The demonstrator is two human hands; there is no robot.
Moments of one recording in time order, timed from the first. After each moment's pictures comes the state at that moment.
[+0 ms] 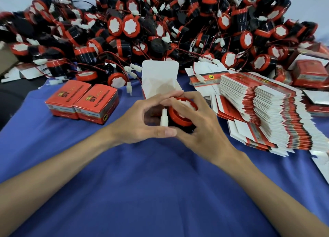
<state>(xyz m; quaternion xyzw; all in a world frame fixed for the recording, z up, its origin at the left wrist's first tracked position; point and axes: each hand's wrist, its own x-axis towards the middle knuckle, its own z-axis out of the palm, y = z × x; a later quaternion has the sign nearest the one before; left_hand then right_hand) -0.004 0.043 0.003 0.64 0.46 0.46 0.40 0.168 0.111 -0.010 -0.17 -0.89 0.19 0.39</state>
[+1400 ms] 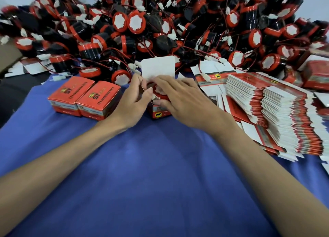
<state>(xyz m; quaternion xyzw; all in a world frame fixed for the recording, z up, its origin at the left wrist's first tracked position) -0.029 0.074 -0.014 0.58 0.56 0.56 0.18 0.118 0.150 0.018 -0.19 -0.97 -0.05 0.15</state>
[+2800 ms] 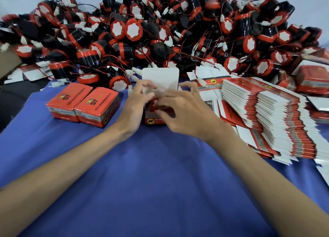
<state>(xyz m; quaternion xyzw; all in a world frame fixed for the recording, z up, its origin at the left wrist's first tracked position) -0.012 0.074 -0.010 0.50 0.54 0.61 0.29 0.128 0.138 0.019 -0.19 -0.95 -0.01 0.22</state>
